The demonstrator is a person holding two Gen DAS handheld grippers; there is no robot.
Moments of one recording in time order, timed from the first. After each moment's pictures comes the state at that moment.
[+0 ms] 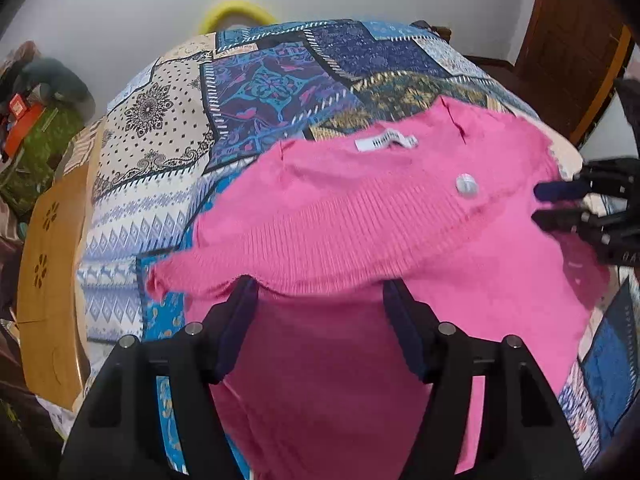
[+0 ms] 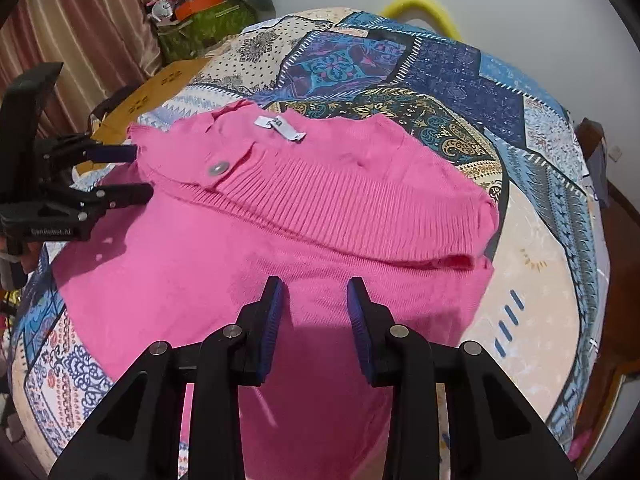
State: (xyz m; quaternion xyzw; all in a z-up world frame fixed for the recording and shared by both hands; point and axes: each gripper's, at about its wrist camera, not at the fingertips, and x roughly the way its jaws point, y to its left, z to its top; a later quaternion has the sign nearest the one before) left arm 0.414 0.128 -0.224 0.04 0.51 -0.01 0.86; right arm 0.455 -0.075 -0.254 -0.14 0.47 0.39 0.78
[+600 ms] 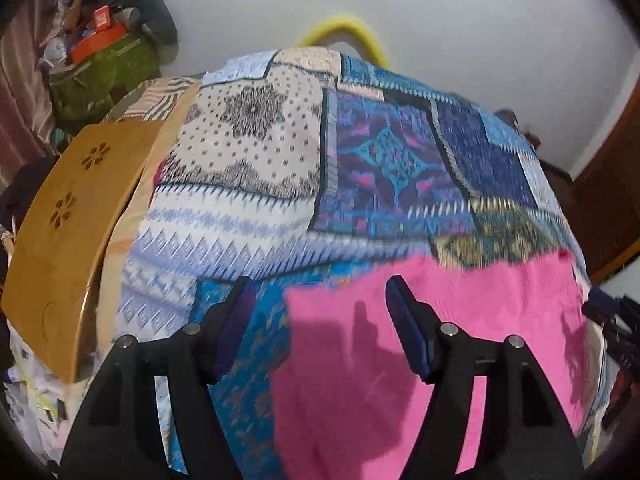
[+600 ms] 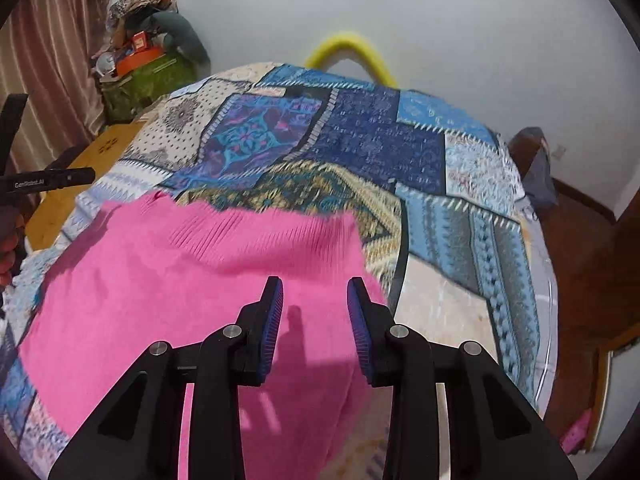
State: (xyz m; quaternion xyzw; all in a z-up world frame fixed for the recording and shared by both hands) left arm 0.445 0.226 -0.191 -0.10 0.47 0.11 0.87; right arm 0.487 -0.093 -0.224 -0.11 0.42 0.30 0.85
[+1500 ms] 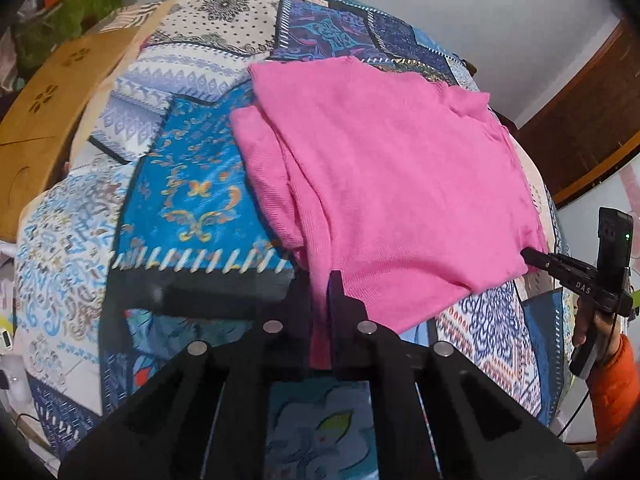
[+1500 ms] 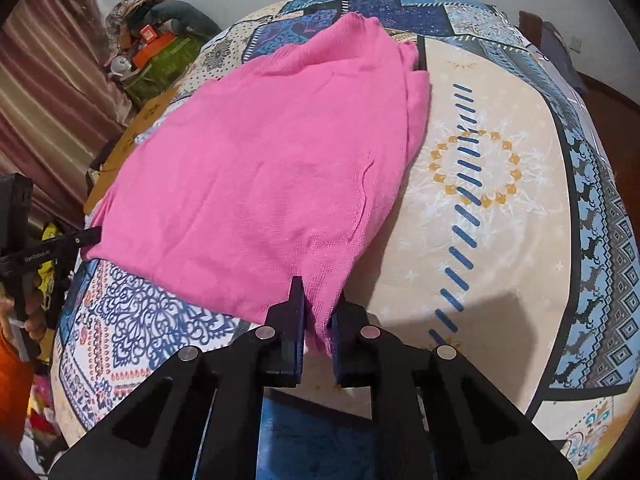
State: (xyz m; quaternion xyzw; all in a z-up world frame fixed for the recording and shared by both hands) left arm 0.269 0.179 -0.231 -0.15 0.52 0.00 0.84; right arm 0.376 -0.141 -0.280 0.00 0.52 0.34 0.79
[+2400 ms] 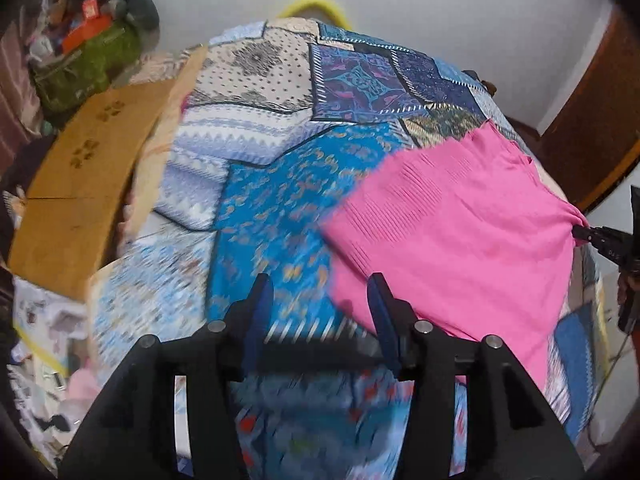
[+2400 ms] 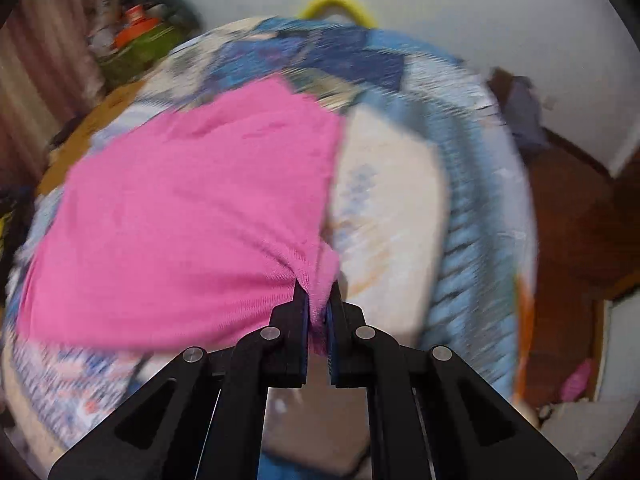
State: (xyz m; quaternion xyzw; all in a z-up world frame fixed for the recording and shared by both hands) left arm 0.297 0.221 -0.198 -0.10 0.49 0.04 0.86; right arm 0.433 -0.171 -0.248 -0.11 0.47 0.26 0.83
